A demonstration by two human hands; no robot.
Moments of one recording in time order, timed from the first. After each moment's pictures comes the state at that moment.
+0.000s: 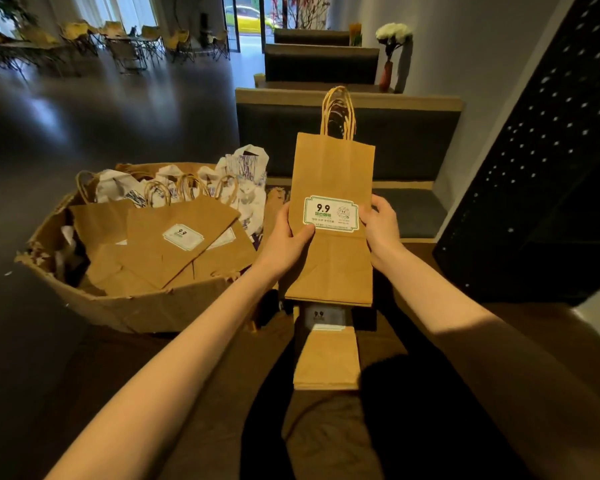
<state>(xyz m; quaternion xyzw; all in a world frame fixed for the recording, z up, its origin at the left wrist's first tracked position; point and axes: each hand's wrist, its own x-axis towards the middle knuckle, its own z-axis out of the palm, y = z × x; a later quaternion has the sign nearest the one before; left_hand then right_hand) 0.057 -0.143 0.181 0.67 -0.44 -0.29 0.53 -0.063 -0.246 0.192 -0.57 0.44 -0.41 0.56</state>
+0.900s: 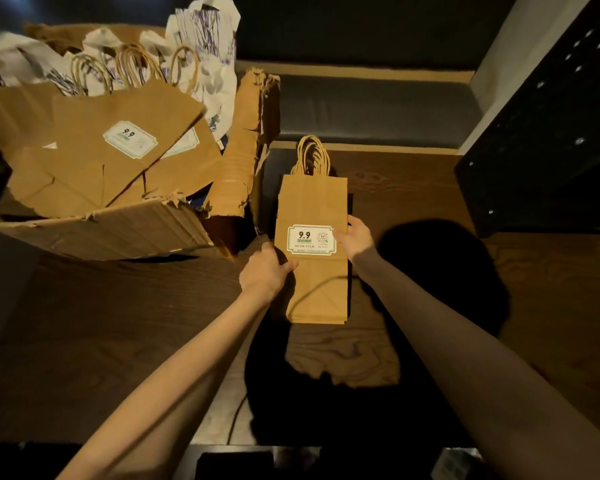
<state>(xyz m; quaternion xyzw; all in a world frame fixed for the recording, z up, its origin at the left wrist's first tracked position) 0.020 -0.137 -0.001 0.89 -0.32 -0.29 0.17 -0.088 -0.257 0.005 -0.57 0.54 -0.16 0.60</state>
